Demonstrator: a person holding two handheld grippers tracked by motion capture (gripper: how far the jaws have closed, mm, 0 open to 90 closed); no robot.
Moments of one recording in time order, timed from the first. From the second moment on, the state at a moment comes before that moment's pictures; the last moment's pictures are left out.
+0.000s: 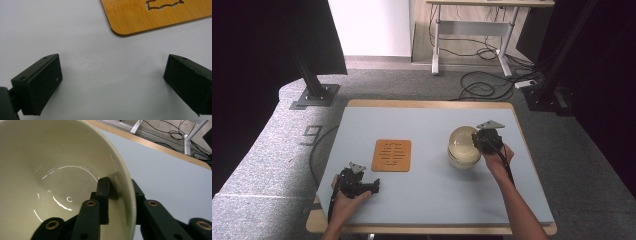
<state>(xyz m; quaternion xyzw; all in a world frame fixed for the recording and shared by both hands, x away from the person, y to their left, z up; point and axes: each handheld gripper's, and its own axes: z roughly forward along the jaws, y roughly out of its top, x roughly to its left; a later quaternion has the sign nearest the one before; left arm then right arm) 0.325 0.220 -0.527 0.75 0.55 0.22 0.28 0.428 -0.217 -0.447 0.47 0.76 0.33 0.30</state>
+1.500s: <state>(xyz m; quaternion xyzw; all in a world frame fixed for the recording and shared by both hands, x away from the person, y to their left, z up) 0.324 0.220 -0.527 0.75 0.55 0.22 0.28 0.397 -0.238 -0.426 0.45 0.72 0.41 0.33</state>
